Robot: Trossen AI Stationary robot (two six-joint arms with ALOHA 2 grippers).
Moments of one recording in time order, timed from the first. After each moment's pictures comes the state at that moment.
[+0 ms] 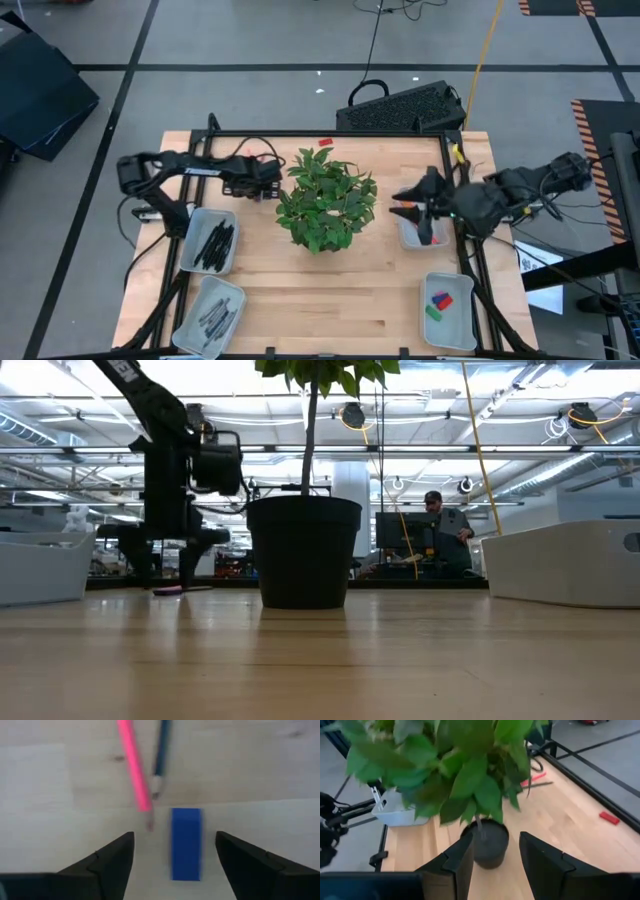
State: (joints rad) left arm 0.40 1.60 0.82 -0.72 -0.17 -1.10; right arm 0.37 0.96 1.15 -0.70 0.48 0.50
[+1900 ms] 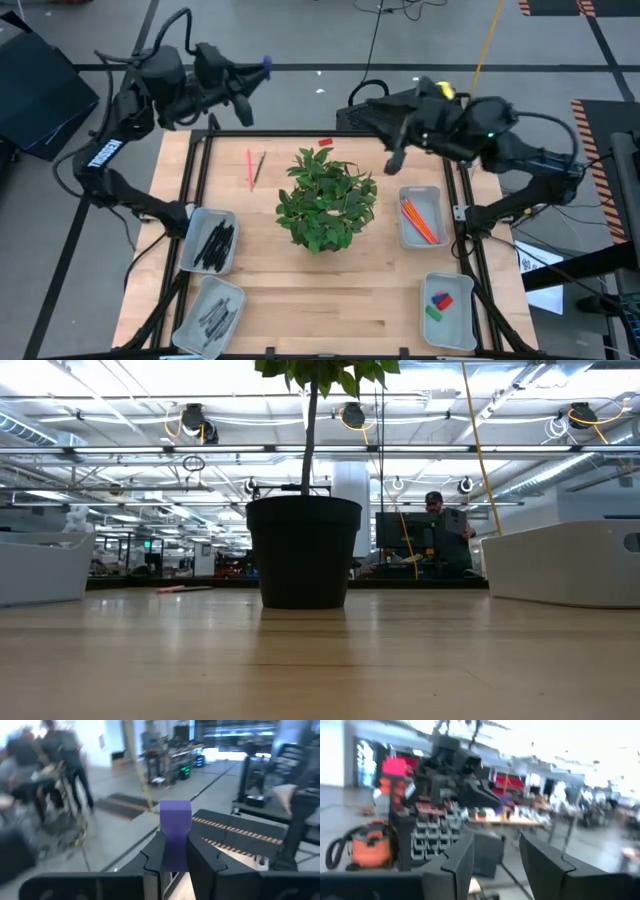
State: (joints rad) left arm 0.37 1.35 1.98 -0.68 -0.20 0.03; right arm -0.01 1.29 1.68 -0.22 0.33 -0.21
